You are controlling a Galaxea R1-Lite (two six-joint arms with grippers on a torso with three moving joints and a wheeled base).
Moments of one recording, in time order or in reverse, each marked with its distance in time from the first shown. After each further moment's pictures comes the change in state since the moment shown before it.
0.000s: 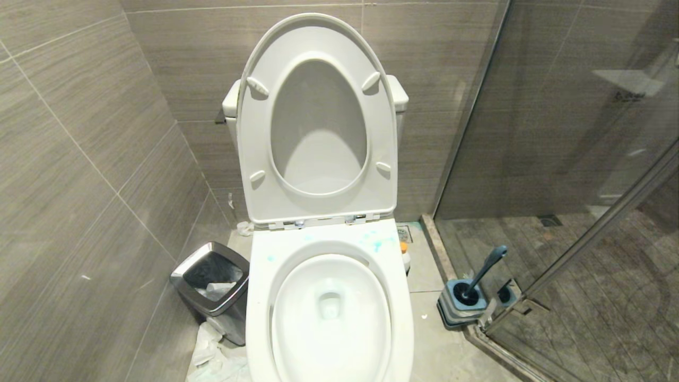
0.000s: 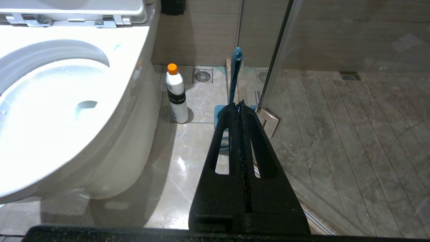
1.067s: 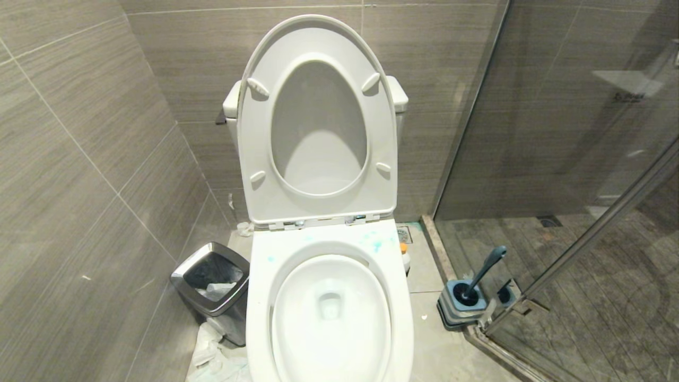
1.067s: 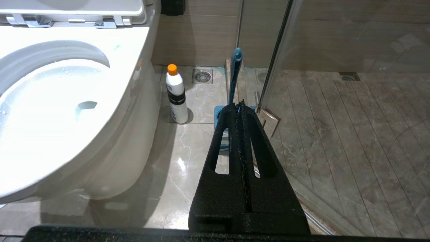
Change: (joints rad) left arm 0.045 -0.584 0.829 -0.111 0.104 0.028; right arm 0.000 0.000 0.000 0.000 0.000 0.000
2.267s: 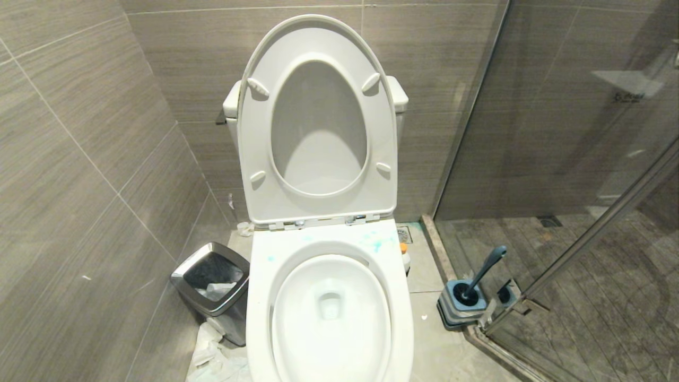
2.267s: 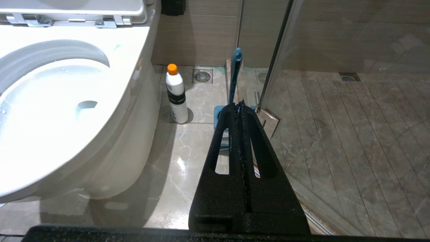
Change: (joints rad) left arm 0.005 -0.112 0.153 0.098 0.230 0.014; right arm 0.000 0.000 0.000 0.000 0.001 -0.003
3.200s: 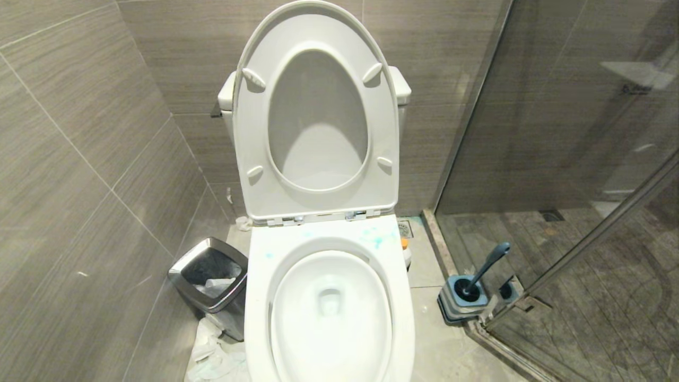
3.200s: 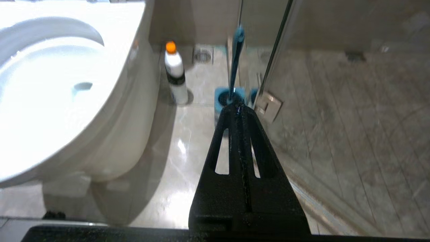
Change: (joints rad) left arm 0.000 0.000 -0.001 0.003 -0.006 0.000; right arm 0.000 0.044 -0.014 0.042 -0.001 -0.001
